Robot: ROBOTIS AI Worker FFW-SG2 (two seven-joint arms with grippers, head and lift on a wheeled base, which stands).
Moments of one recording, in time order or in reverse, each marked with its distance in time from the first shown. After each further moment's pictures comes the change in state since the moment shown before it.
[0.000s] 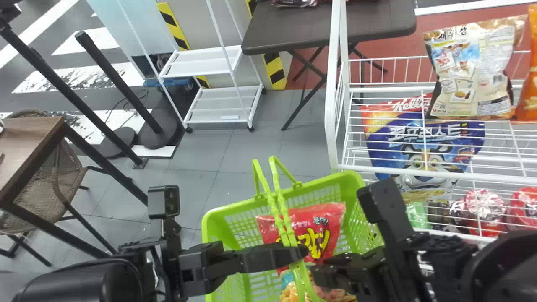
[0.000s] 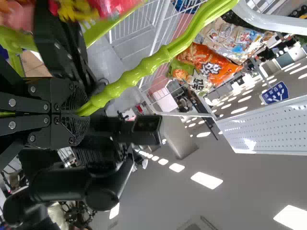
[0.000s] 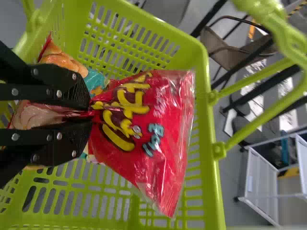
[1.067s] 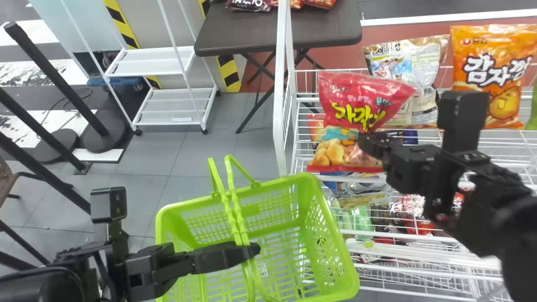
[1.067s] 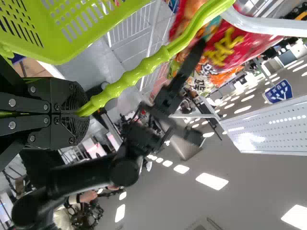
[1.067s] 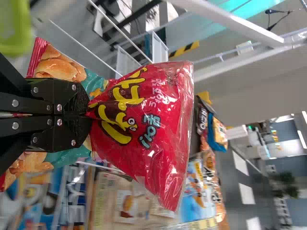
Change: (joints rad) left arm -0.038 0.005 -0.022 0.043 -0.032 -0.032 0.000; right arm 0.086 0.044 -0.370 -0.102 0.134 -0.403 -0.046
